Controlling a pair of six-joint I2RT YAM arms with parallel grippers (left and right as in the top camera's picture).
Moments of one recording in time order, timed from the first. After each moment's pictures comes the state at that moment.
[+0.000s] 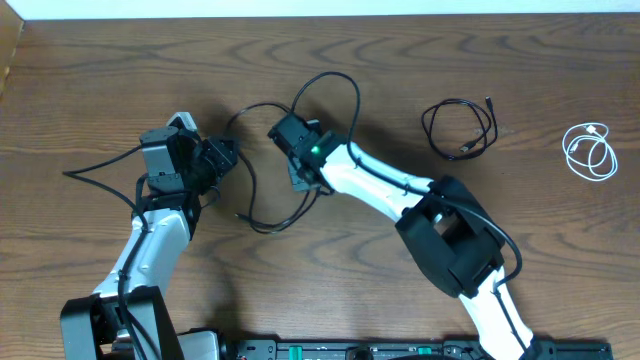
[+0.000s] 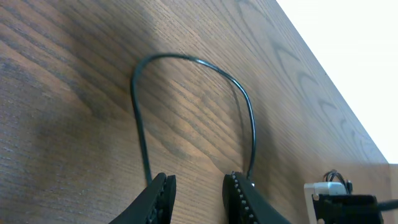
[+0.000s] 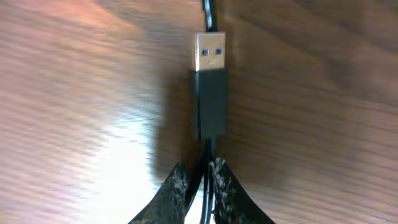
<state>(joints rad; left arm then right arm) 0.14 1.45 0.68 0.07 0.39 -0.64 0.79 2.25 1.68 -0.70 0.13 0.55</state>
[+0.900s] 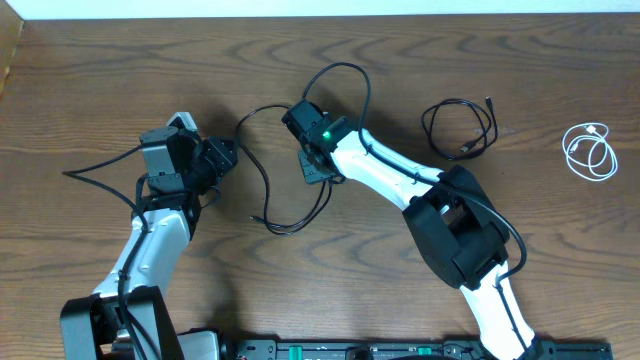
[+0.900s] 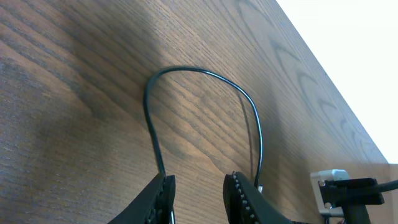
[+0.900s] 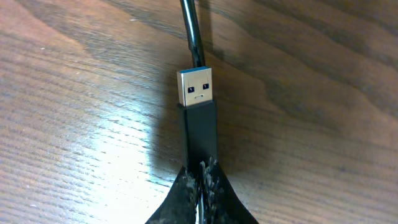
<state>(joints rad) 0.14 1.45 0.68 0.07 0.39 -0.64 0.74 2.26 1.71 -0.74 0.10 0.43</state>
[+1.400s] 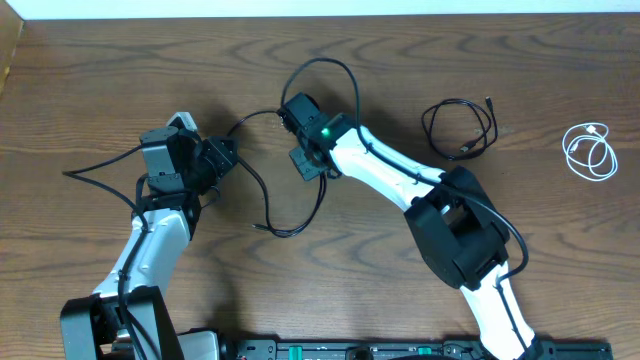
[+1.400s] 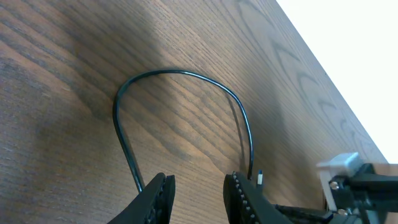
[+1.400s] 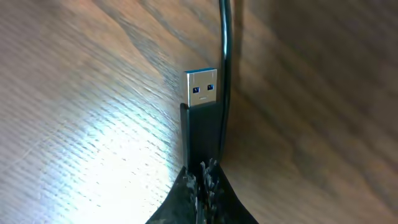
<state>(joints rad) 0.14 1.45 0.68 0.07 0.39 -0.64 0.74 2.26 1.75 -0.68 0.06 0.15</state>
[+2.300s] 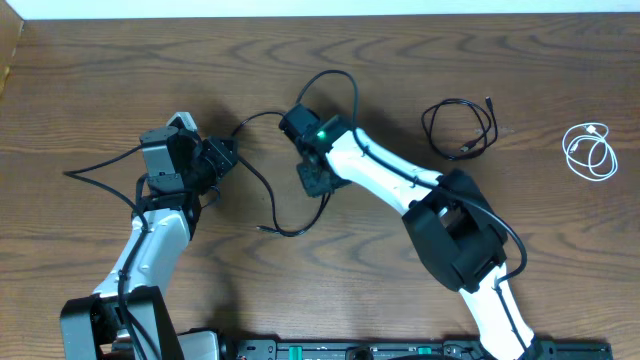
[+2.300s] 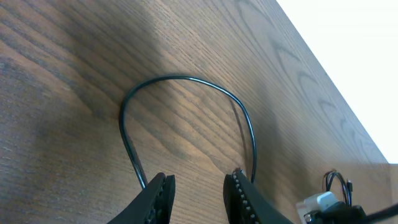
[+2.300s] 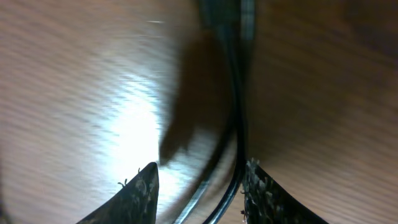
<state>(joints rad) 0.14 1.45 0.68 0.07 0.39 -0.64 0.77 2.26 1.75 -0.91 0.01 0.39</state>
